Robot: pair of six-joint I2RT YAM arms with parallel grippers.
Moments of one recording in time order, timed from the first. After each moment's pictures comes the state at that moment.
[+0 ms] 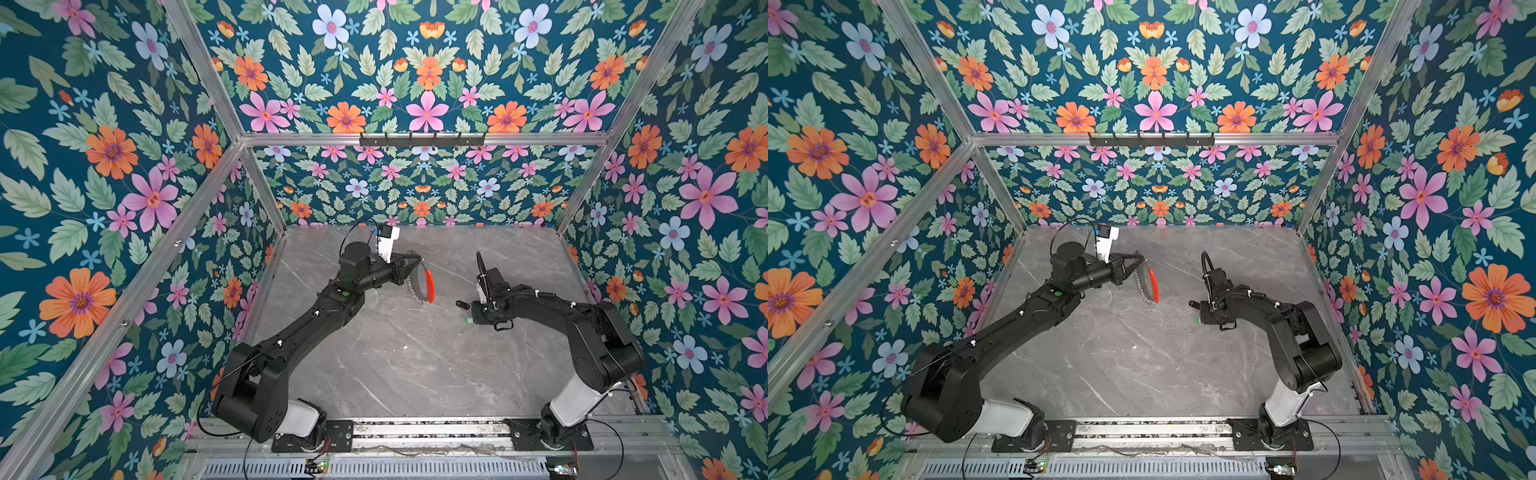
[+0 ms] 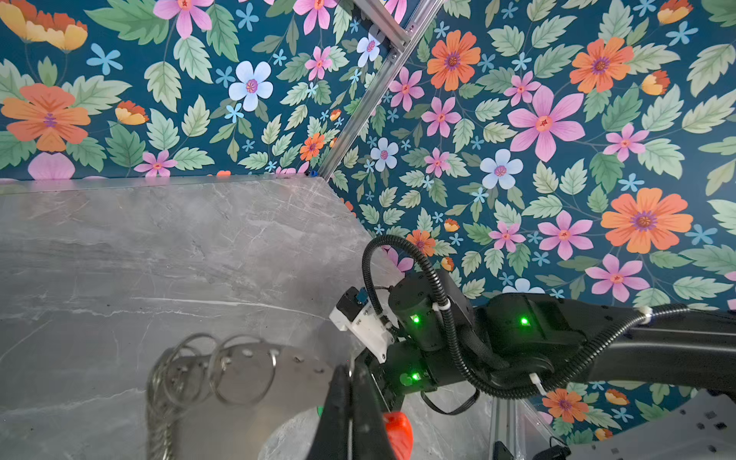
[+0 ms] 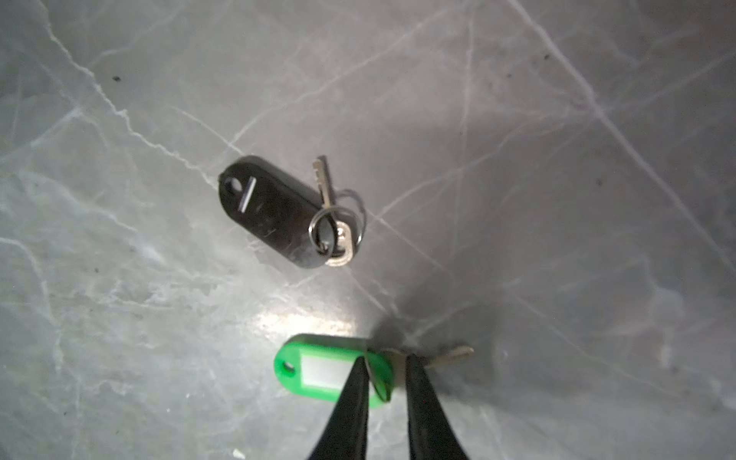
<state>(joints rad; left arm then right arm) -0.50 1.42 0.98 0.32 0.57 -0.52 0.37 1.70 0.95 -0.46 -0.03 0.35</state>
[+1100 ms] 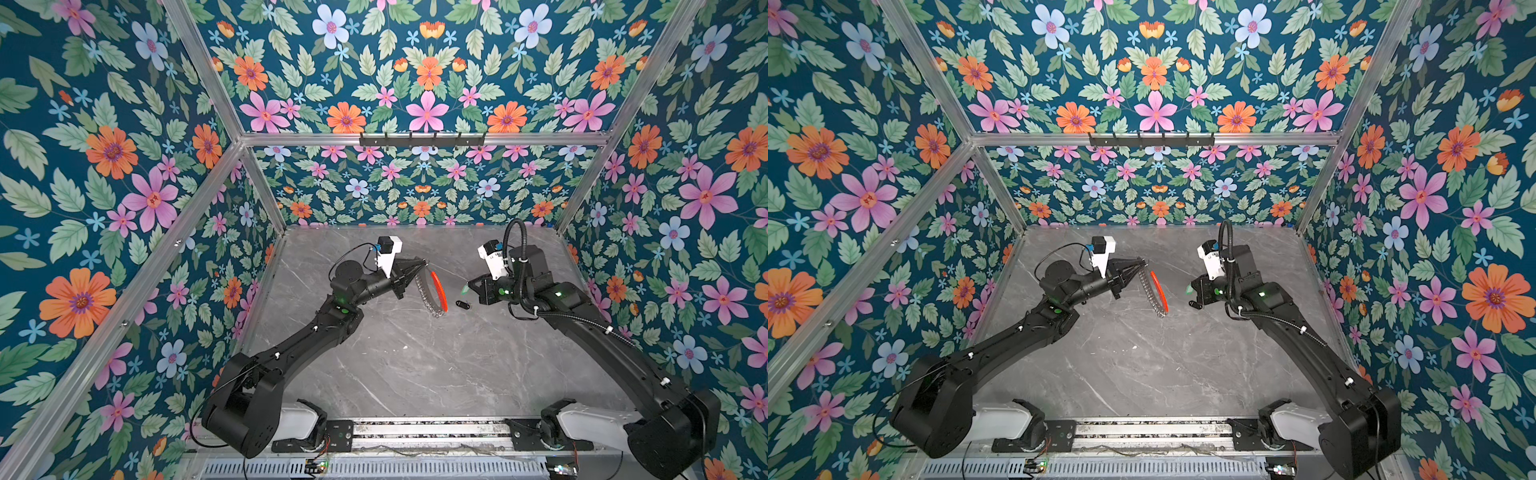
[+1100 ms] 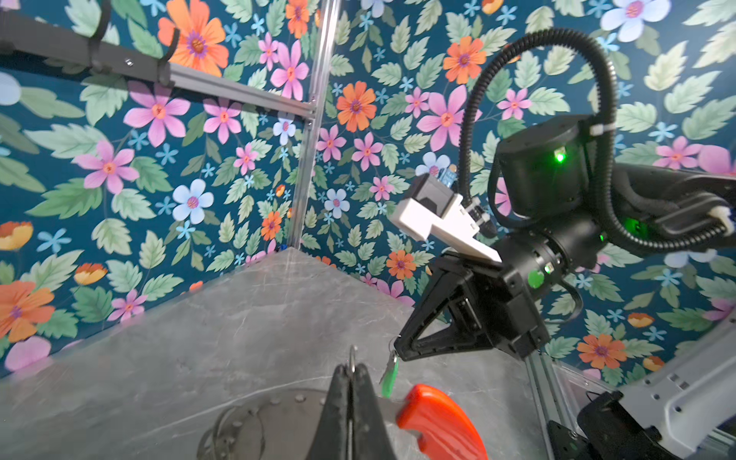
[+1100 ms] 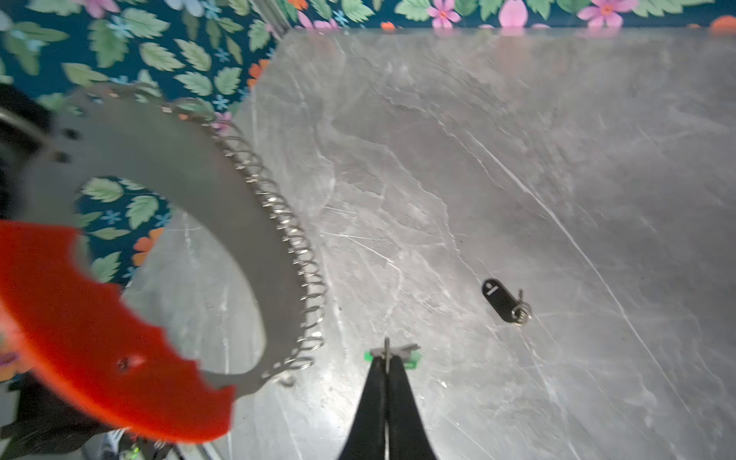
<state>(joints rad) -0.53 1.36 0.80 0.75 0.64 -0.31 0.41 1.20 1.12 -0.55 -0.37 0.21</state>
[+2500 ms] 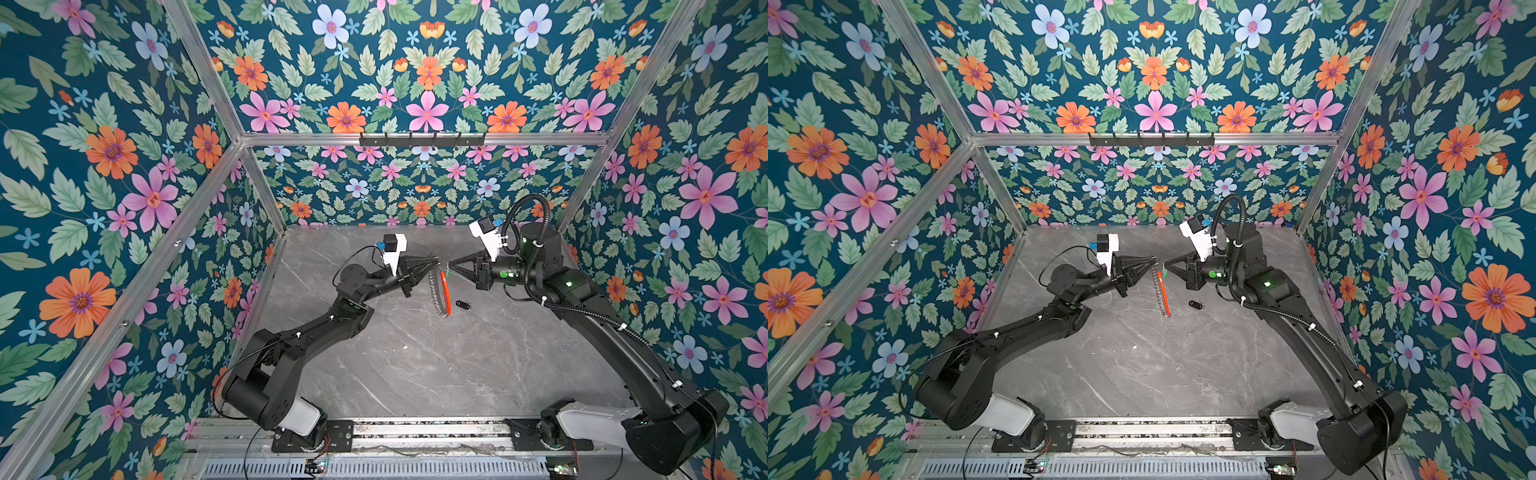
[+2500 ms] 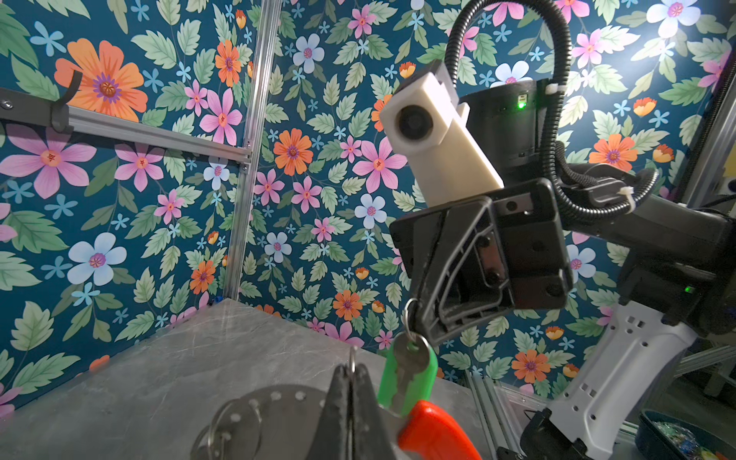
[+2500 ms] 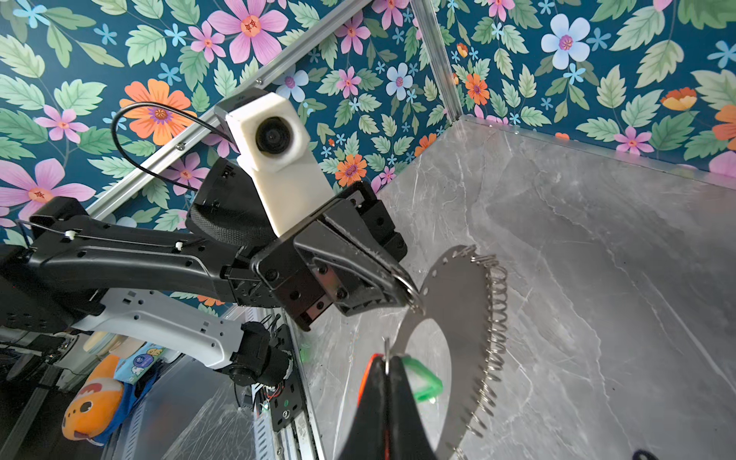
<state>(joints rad) -0.57 1.50 0.83 1.08 0.72 -0.49 0.44 1.24 1.31 -0.42 -0.70 0.24</state>
